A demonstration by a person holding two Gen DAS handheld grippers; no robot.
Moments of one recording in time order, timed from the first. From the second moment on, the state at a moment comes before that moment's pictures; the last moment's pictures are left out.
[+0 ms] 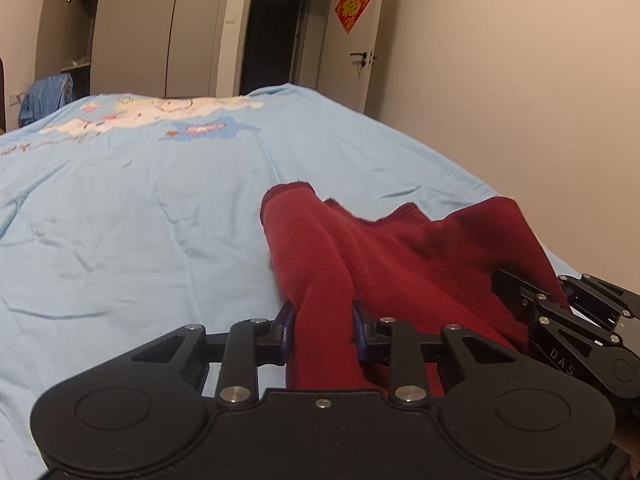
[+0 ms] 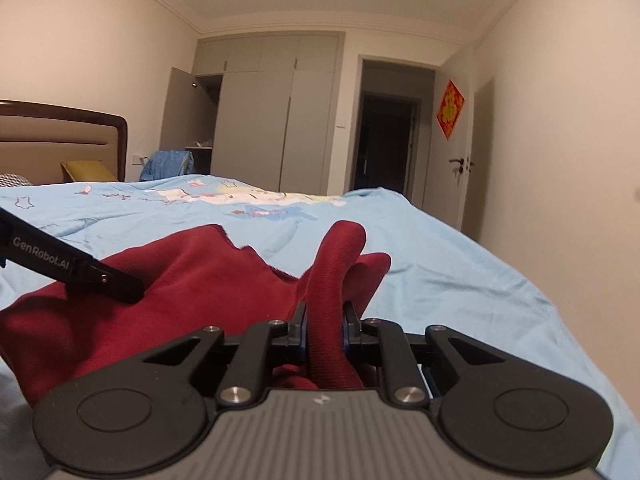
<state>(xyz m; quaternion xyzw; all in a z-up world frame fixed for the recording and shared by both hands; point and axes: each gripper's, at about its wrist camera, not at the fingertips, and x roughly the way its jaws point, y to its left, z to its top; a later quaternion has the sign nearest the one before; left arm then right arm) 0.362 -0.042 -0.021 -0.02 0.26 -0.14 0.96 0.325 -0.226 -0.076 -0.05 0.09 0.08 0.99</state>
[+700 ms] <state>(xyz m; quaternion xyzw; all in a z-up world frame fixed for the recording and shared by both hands) 0.375 0.088 0.034 0.03 0.20 0.01 0.98 0.420 -0.082 -0.021 -0.09 0.06 0.22 0.97</state>
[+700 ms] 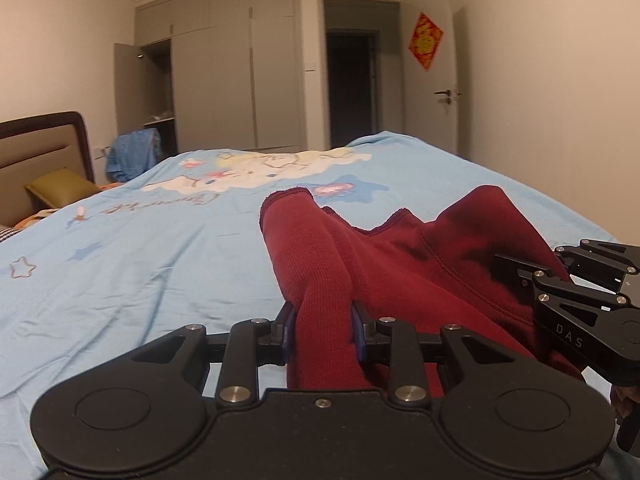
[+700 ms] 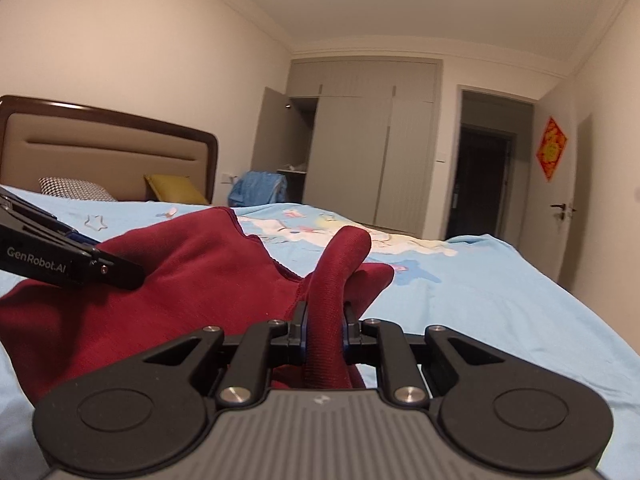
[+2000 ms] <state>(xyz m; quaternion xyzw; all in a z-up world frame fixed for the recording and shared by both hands) 0.378 0.123 0.005 -0.02 0.26 0.07 0.96 0.440 -0.062 -0.043 -0.06 0.13 0.19 0.97</state>
